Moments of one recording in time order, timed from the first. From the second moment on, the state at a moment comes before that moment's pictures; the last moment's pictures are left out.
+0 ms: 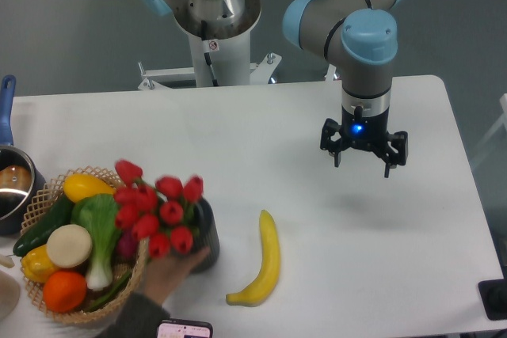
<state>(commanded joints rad) 2.72 -1.84 -1.80 -0.78 1.51 1.08</state>
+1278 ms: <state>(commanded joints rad) 2.59 -1.74 -1.83 -0.77 1.09 1.02</state>
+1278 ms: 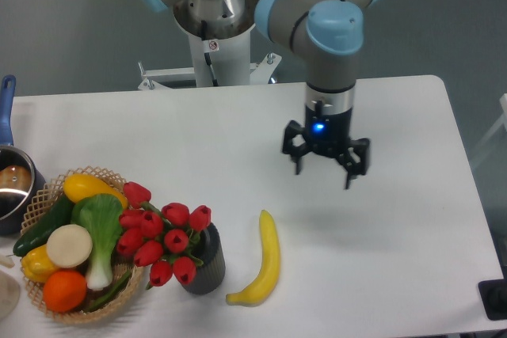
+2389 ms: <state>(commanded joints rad) 2.43 -1.86 -1.76 -0.72 0.77 0.94</state>
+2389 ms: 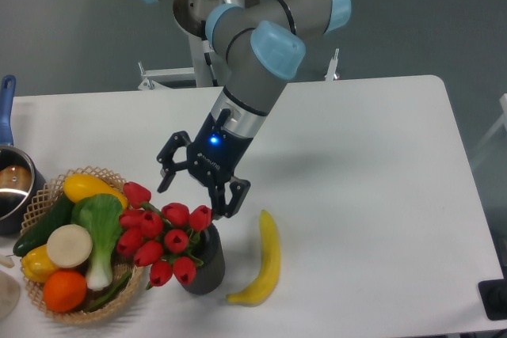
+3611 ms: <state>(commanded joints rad) 2.49 -1.90 -1.74 -0.72 0.72 0.93</state>
